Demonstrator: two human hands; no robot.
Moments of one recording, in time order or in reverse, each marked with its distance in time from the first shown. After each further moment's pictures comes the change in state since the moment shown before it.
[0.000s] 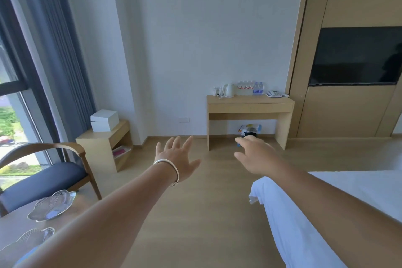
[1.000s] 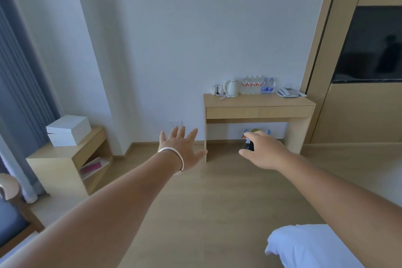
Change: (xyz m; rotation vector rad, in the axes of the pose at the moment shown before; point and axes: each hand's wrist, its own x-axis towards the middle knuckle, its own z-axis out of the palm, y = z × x) left_hand 0.536 -0.055 0.106 0.072 -0.063 0.040; right_hand 0.518 0.114 0.058 0.033 -0.086 0.089
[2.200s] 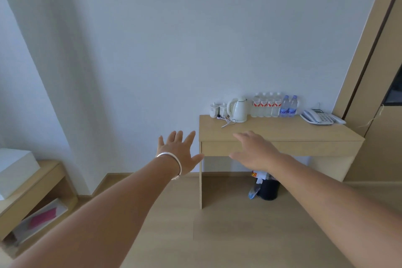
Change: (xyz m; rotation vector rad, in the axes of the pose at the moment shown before) left_hand 0.615 -0.024 0.093 0.024 -0.012 -0.026; right_hand 0.620 0.104 -0.007 -0.056 -0.001 -0.102
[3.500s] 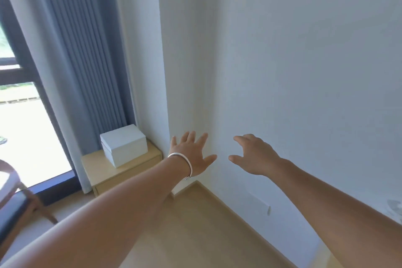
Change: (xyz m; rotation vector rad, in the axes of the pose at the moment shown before) left_hand 0.357 -0.328 0.063 0.014 -0.011 -0.715; right_hand 0.602 -0.241 0.079 0.034 -0.137 -0.774
